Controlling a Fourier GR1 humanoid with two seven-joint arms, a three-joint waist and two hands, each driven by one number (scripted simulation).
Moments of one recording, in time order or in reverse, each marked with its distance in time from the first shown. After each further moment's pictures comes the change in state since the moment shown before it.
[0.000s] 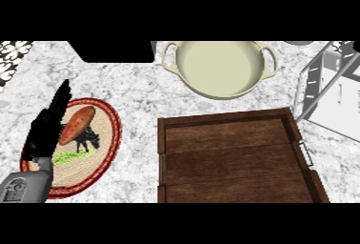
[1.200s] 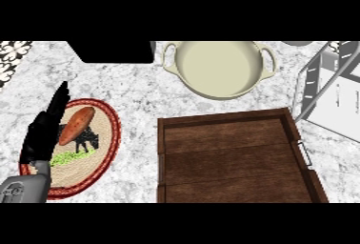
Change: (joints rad) left arm 0.023 -0.015 0.019 -0.034 -0.020 -0.024 0.011; right arm 0.124 -0.049 -0.278 0.286 -0.279 -0.063 -0.304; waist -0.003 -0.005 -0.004
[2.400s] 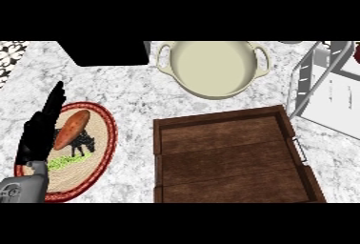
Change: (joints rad) left arm 0.003 -0.008 0.027 -0.016 -0.014 0.000 0.029; right arm 0.281 -0.099 -0.391 -0.401 -0.378 0.050 0.111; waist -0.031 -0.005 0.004
